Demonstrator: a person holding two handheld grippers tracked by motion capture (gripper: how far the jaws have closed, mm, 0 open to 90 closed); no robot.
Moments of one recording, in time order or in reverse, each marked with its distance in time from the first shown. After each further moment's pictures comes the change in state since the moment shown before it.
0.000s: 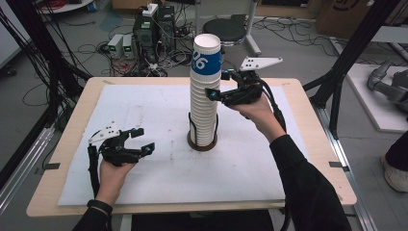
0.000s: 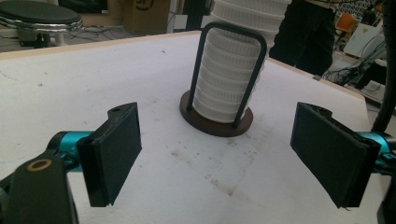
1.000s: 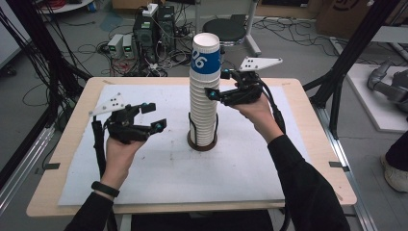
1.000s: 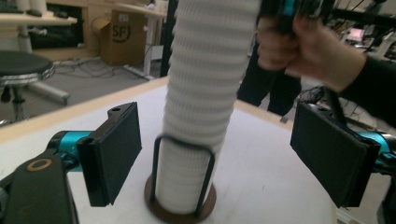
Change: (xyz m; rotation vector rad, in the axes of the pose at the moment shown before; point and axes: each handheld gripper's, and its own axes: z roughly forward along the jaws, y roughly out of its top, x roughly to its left) left arm -0.033 0.106 0.024 -0.105 -0.109 0.053; right arm 0.003 0.001 0.000 -0.006 -0.037 -0.031
